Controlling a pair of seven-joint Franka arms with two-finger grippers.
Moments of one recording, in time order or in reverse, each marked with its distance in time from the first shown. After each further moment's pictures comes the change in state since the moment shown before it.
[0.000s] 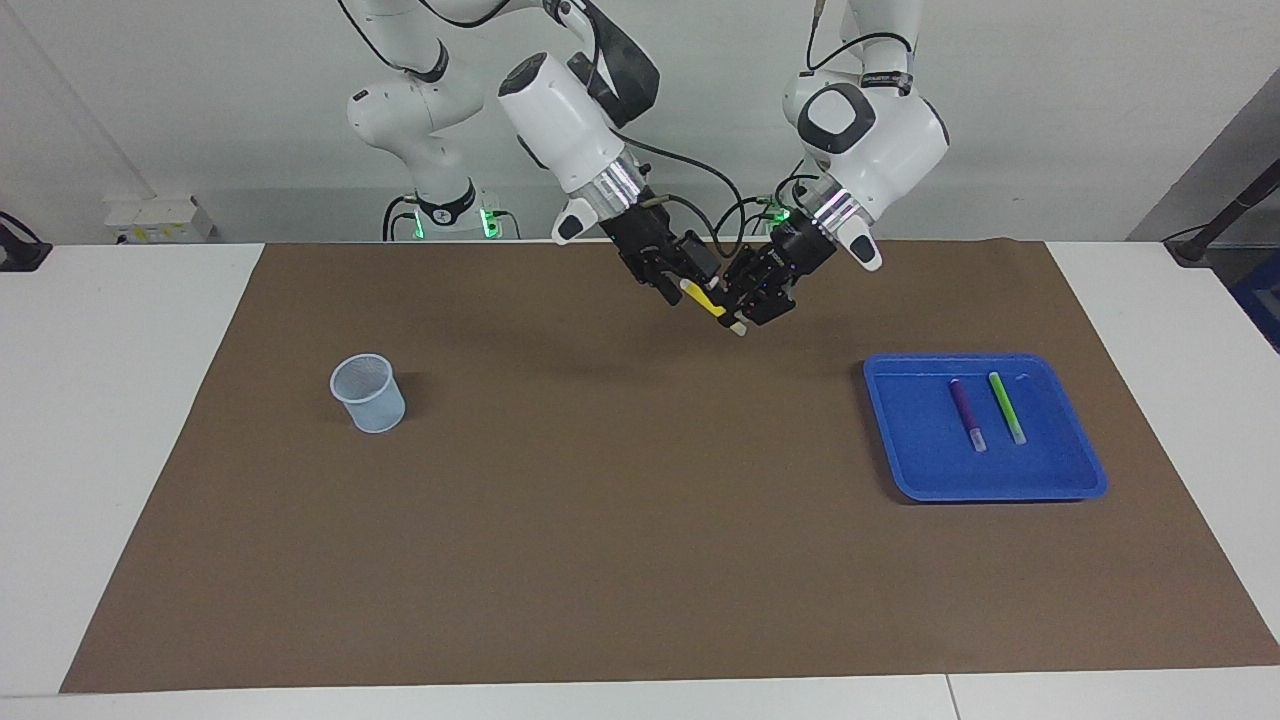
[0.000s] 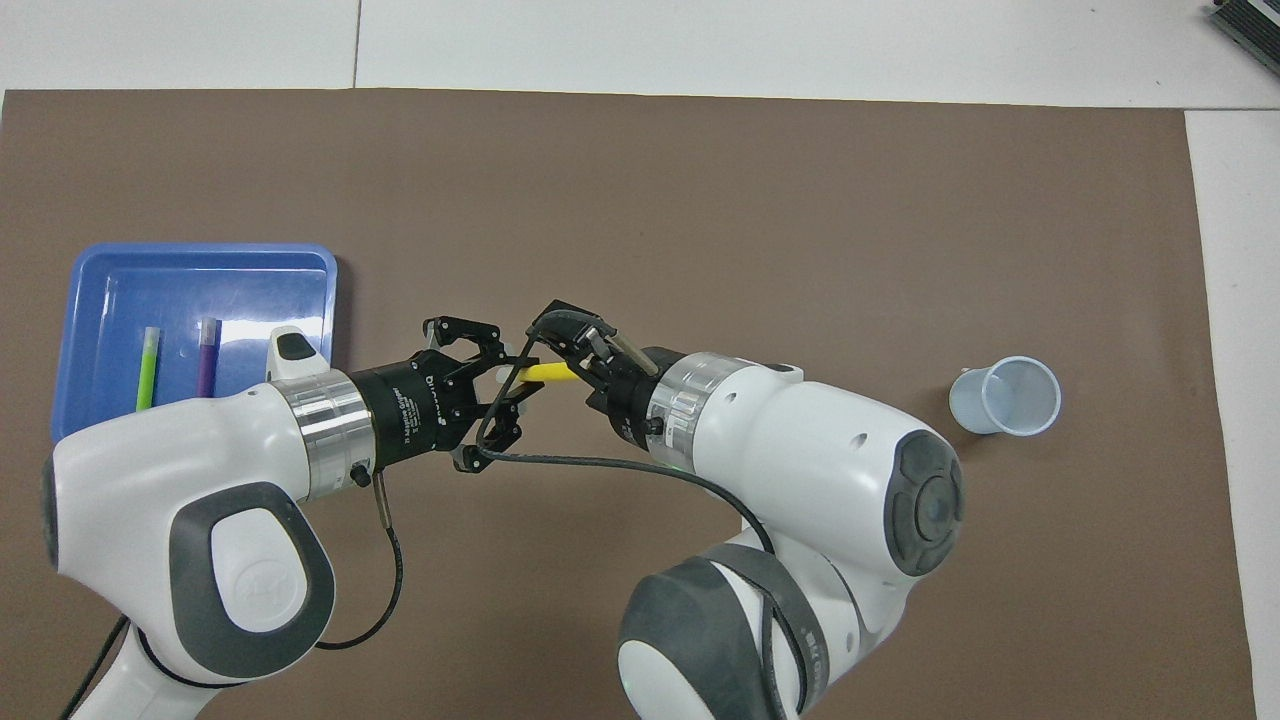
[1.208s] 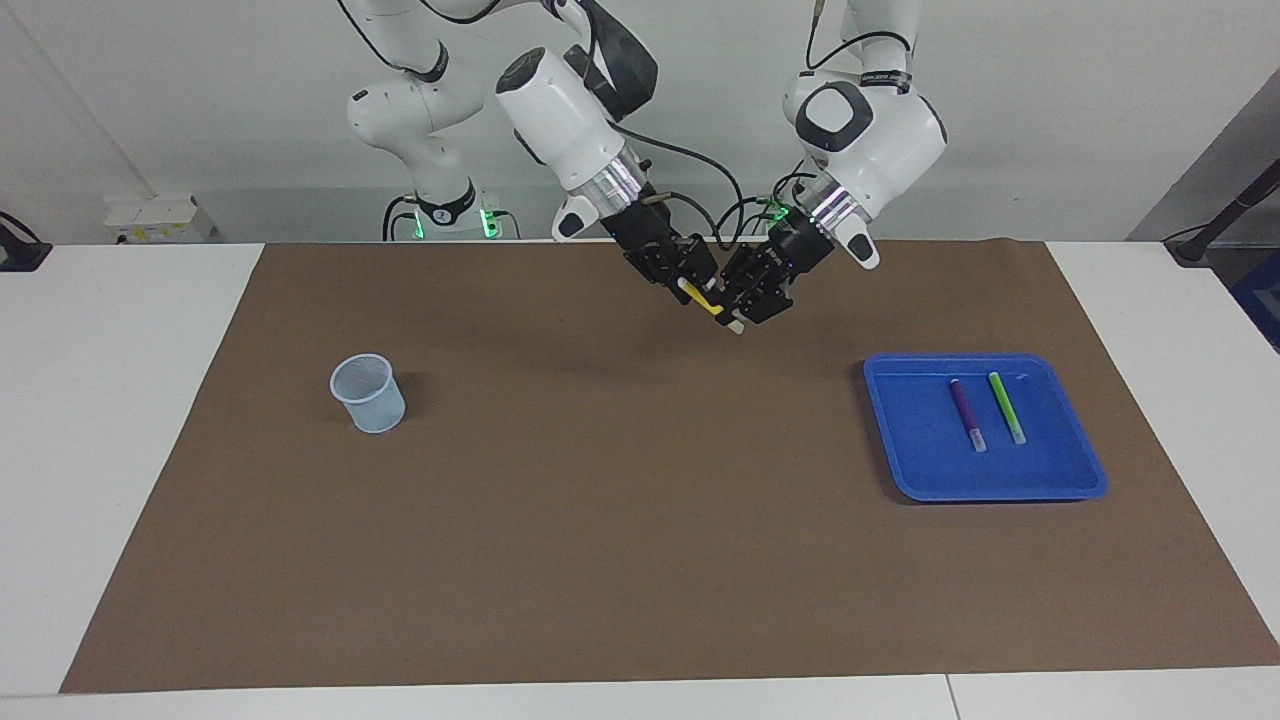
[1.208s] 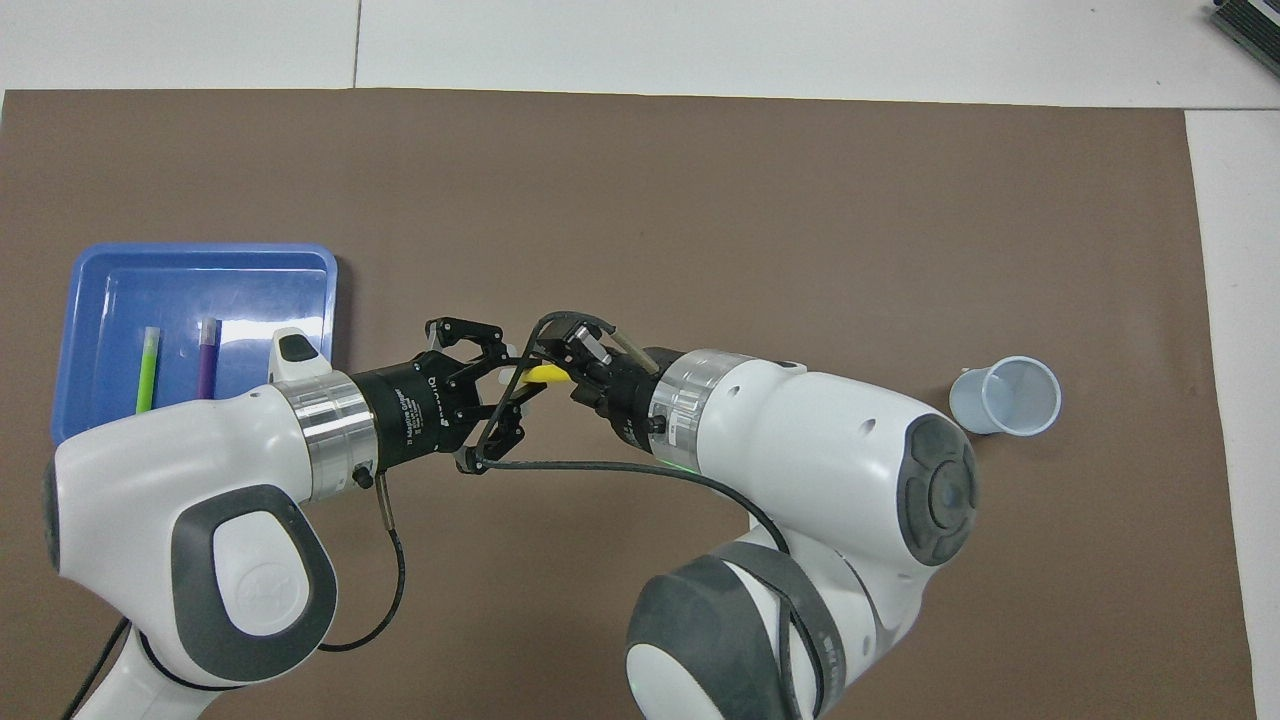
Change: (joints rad) left arm -0.003 -0.003 0.000 0.000 0.000 0.001 -0.008; right arm -0.005 -0.014 -0.004 0.019 0.000 -0.076 0.001
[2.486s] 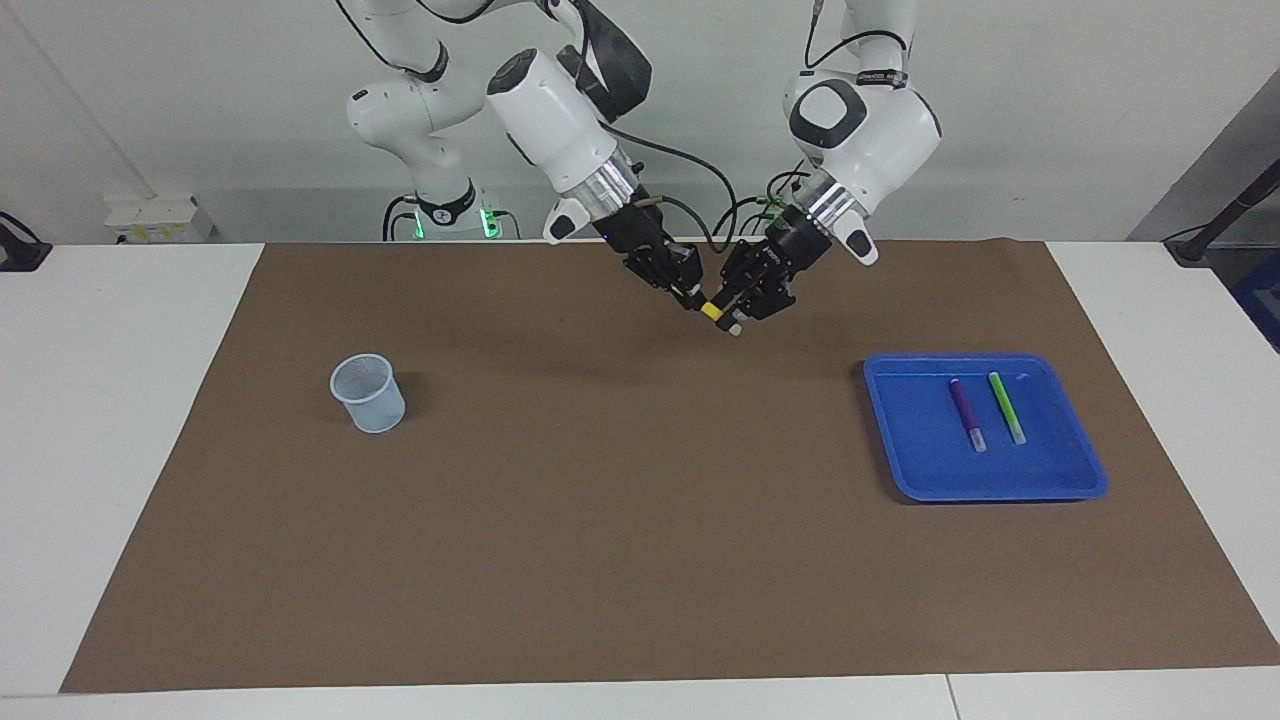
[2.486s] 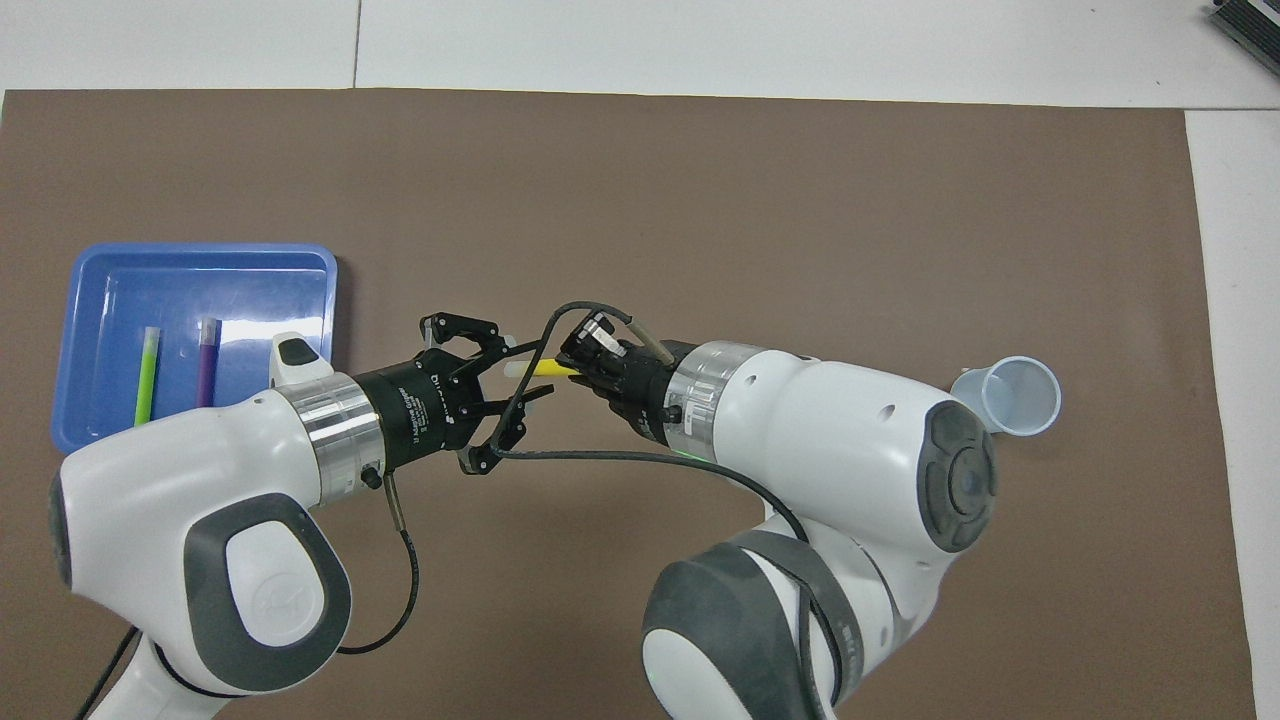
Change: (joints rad) left arm -0.038 -0.001 -0.004 -0.002 -0.001 0.099 -0.080; right arm -0.020 -0.005 -0.006 0.000 0.000 -0.028 -0.007
